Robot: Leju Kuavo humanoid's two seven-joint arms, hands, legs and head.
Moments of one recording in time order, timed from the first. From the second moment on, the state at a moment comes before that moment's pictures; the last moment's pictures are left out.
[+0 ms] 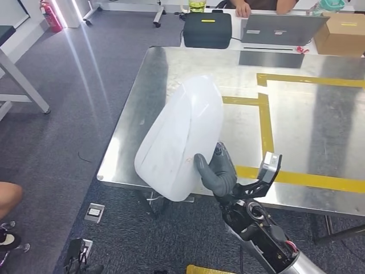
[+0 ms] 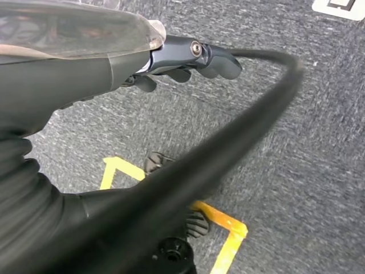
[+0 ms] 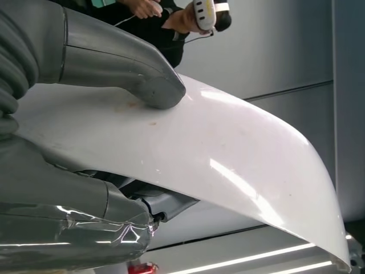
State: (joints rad) left arm -0.20 0.14 -0.85 -0.23 1.08 0.22 -0.19; right arm -0.38 -0.03 0.74 -1.51 -0.52 0.23 -0.51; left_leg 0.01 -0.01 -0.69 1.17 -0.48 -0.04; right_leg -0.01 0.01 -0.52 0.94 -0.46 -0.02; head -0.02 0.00
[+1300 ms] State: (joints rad) left arm -0.21 0.14 -0.85 -0.23 1.07 0.21 -0.20; right arm -0.38 -0.03 0.74 -1.51 -0.52 0.22 -0.50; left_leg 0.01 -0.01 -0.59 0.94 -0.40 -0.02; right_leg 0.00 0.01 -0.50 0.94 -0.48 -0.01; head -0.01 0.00
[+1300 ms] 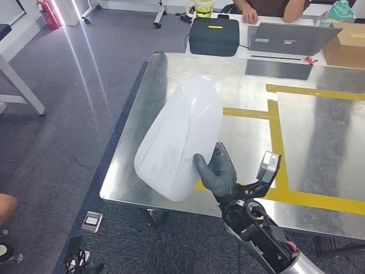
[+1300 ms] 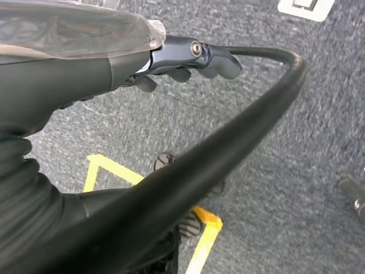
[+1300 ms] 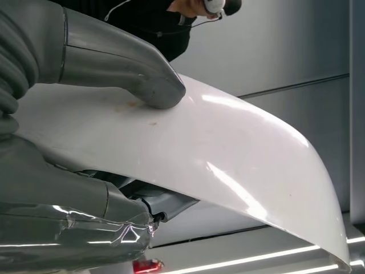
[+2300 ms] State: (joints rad) left arm -0.21 0.14 -0.86 -0.23 1.05 0.21 -0.18; right arm -0.48 -0.03 0.76 -1.50 -0.37 0.12 -0.41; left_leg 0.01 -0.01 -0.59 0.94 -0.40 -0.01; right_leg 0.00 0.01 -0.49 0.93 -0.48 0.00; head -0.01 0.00
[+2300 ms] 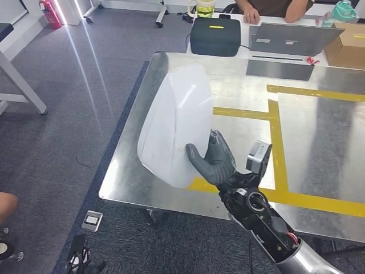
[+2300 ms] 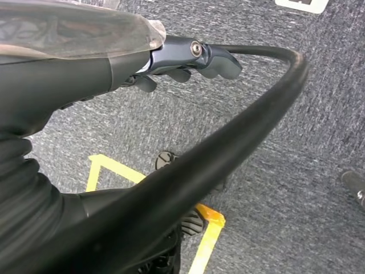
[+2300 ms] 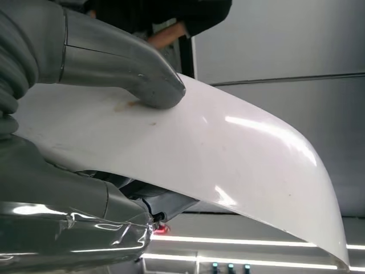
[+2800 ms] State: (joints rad) left arm -0.24 0.13 -0.86 -0.23 1.04 0.20 -0.18; right arm -0.83 -0.01 0.86 -1.27 0.00 0.00 -0.25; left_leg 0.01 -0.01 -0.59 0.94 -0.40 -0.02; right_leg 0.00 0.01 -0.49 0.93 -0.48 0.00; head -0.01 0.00
